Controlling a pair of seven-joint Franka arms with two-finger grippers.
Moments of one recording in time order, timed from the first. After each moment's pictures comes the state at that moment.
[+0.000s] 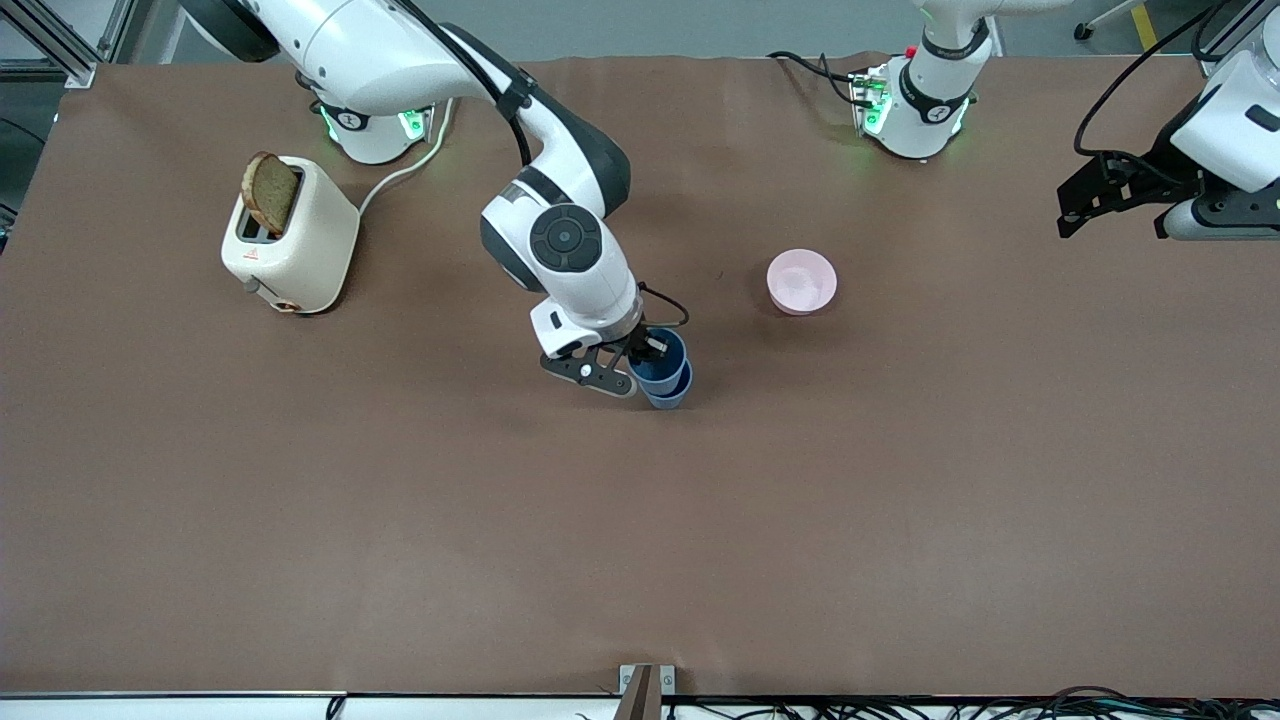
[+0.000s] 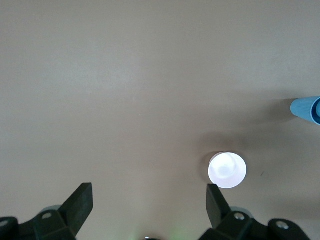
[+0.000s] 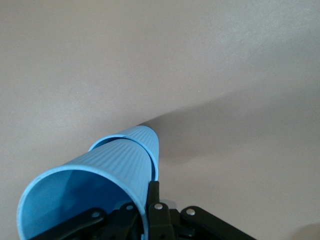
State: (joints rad) left arm -0.02 -0.05 -0.12 -1.55 0.02 1.50 -0.10; right arm 0.46 0.67 0.36 -1.42 -0.10 2.15 1.16
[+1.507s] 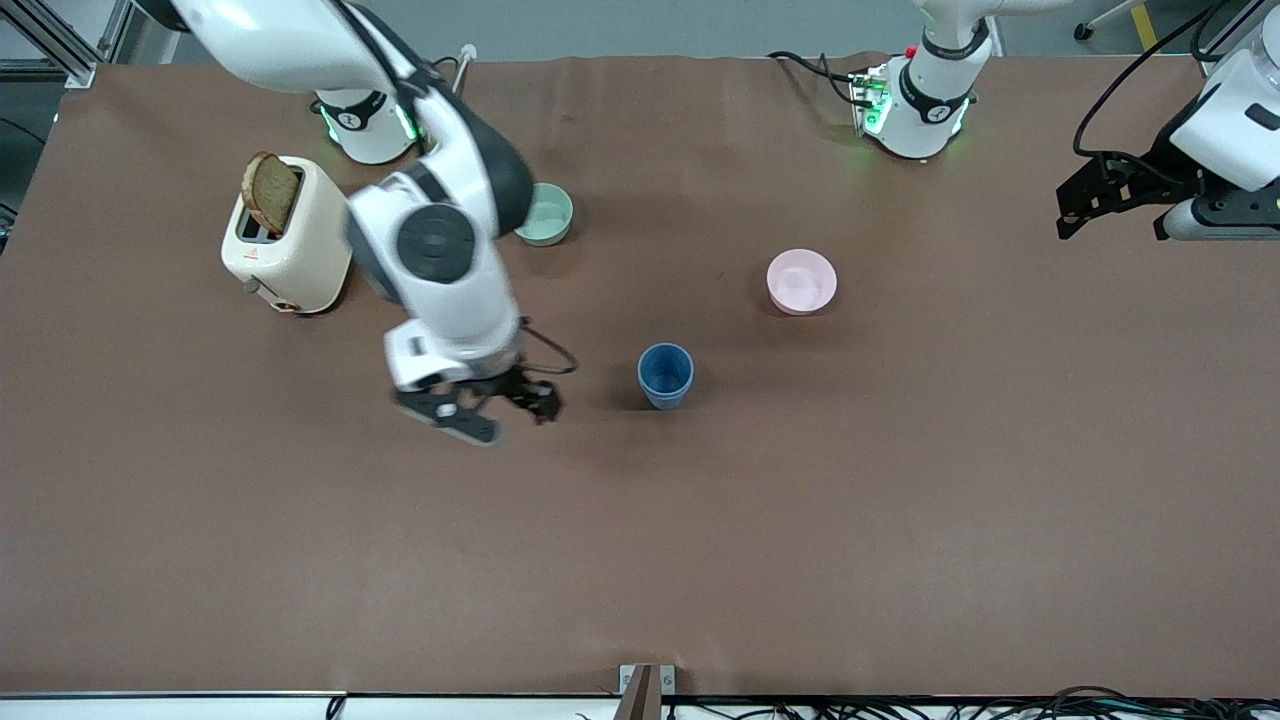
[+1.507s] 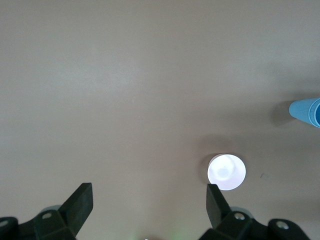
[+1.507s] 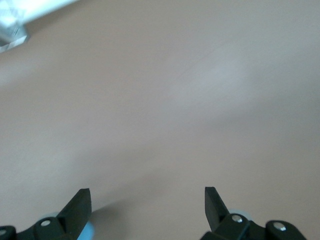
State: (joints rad) left arm -0.01 -0.05 -0.13 -1.55 0.02 1.51 -0.10; right arm 0.22 0.49 0.32 -1.36 -0.28 1.88 1.00
